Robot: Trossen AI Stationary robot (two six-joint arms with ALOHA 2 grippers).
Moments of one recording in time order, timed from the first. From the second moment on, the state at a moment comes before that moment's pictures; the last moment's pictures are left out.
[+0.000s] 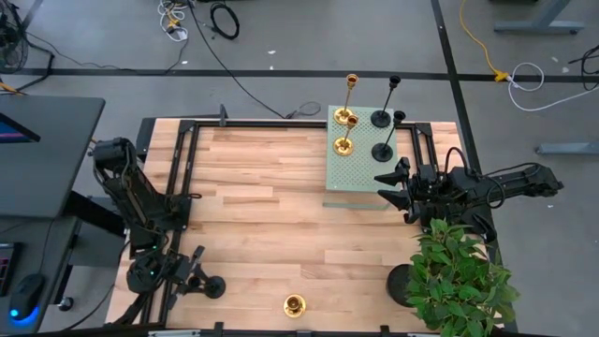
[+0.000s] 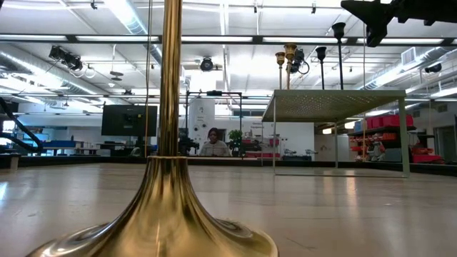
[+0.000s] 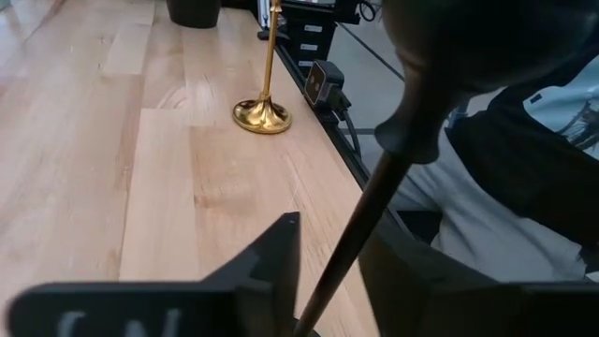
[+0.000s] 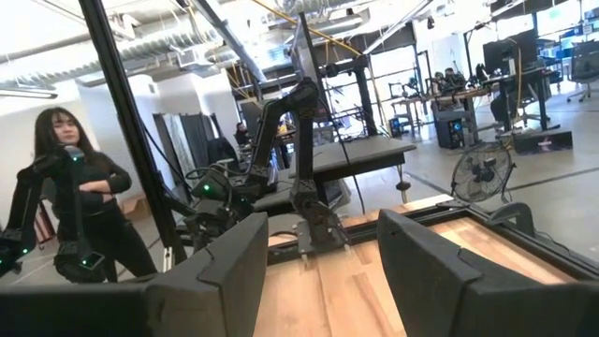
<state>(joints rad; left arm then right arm) -1.38 1.29 0.29 0.52 -0.92 -0.67 0.18 0.45 0.32 0.31 0.22 0.19</state>
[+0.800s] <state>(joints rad) -1.20 1.29 0.29 0.56 -0.88 -0.57 0.18 0.45 0.32 0.31 0.22 0.17</state>
